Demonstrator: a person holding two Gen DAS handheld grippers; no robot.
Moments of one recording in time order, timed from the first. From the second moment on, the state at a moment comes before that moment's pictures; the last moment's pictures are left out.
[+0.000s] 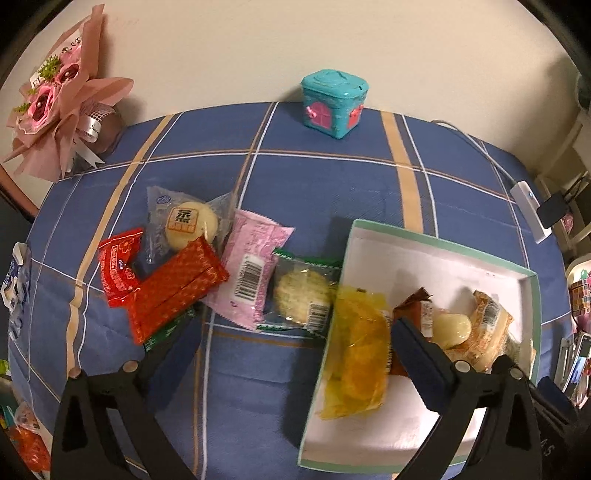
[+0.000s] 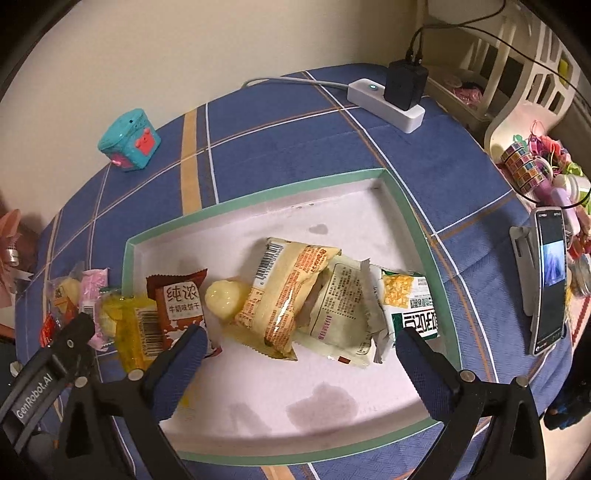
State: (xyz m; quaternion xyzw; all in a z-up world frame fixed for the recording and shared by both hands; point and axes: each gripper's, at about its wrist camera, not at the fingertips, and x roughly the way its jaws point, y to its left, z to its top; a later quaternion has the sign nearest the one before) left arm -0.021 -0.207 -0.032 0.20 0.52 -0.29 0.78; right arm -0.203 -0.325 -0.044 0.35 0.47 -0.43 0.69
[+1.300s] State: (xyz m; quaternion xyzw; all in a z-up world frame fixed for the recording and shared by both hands) left arm 0.098 -0.055 -0.021 0.12 0.54 -0.13 0.82; right arm -0.075 -0.235 -0.025 0.27 0.50 -0.35 0.74
